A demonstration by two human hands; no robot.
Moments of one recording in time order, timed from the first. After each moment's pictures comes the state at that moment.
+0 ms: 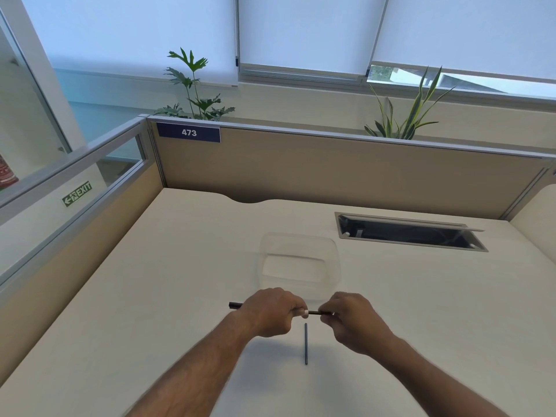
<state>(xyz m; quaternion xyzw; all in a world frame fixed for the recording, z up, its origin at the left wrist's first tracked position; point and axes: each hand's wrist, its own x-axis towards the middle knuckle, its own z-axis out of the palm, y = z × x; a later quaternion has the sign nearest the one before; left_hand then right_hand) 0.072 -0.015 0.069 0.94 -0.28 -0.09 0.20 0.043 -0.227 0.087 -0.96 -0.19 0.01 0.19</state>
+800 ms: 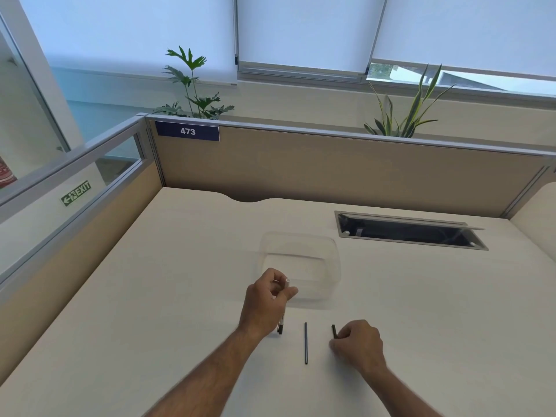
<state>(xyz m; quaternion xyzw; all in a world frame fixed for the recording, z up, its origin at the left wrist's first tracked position) 0.066 -0.022 0.049 0.81 0.00 0.08 0.58 0.032 -0.233 0.019 -0.93 0.20 0.10 0.30</state>
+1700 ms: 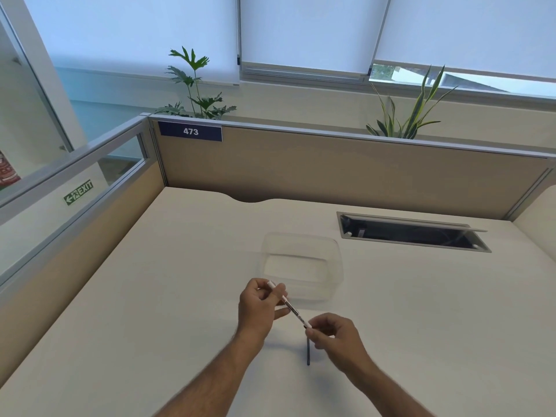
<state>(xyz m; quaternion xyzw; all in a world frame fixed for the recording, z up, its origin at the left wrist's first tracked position) 0.058 -0.021 0.044 0.60 0.17 0.02 0.78 0.025 -0.205 0.018 -0.80 0.04 0.08 0.60</state>
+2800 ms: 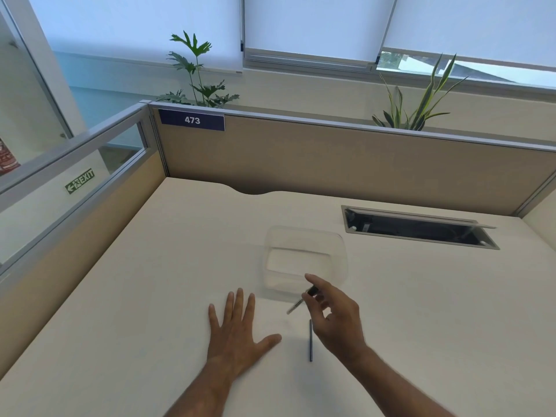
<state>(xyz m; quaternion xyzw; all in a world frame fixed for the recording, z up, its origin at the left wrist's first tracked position) 0.034 0.035 -0.046 1.00 0.01 -0.07 0.07 0.044 -0.179 0.047 -0.87 -0.18 -0.25 0.38</state>
